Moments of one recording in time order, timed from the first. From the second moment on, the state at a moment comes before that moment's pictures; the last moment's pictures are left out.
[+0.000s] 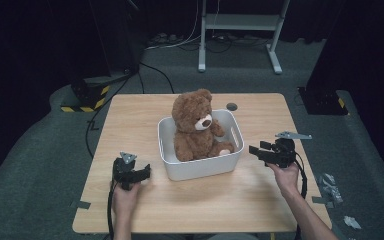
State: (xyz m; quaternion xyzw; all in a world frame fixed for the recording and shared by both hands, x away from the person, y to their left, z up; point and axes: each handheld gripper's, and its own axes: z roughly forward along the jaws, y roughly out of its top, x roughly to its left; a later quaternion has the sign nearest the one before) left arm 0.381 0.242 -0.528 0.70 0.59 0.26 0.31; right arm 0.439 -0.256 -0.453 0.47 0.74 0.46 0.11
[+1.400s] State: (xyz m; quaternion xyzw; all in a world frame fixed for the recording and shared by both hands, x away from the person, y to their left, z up) left arm 0.381 0.242 -0.528 0.69 0.59 0.26 0.31; right arm 0.441 -0.231 -0.494 0.47 0.79 0.39 0.12
